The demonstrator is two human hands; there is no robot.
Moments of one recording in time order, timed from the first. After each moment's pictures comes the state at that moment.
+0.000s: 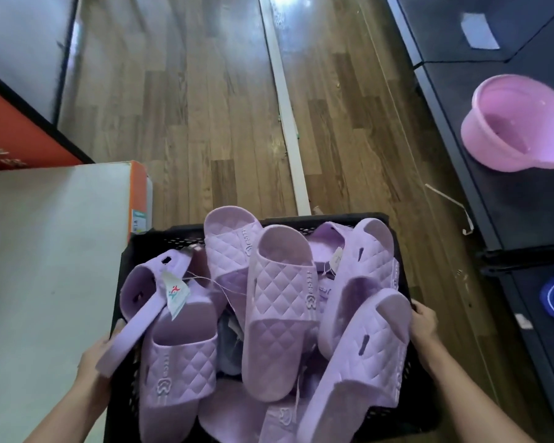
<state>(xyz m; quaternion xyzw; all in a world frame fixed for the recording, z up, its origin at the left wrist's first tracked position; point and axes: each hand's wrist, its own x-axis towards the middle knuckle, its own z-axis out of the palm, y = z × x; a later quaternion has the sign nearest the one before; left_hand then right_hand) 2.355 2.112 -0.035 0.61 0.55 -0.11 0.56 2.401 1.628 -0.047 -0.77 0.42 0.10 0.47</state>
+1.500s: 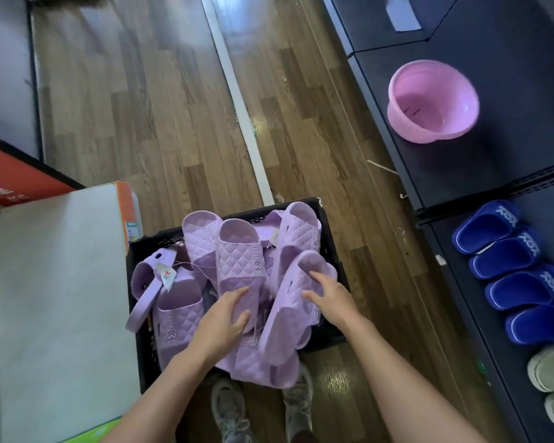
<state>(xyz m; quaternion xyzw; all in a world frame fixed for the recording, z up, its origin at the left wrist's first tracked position) 2.361 1.925 0.151 0.87 0.01 -0.32 0.36 2.364 1.695 0.123 -0.86 0.19 0.33 0.36</state>
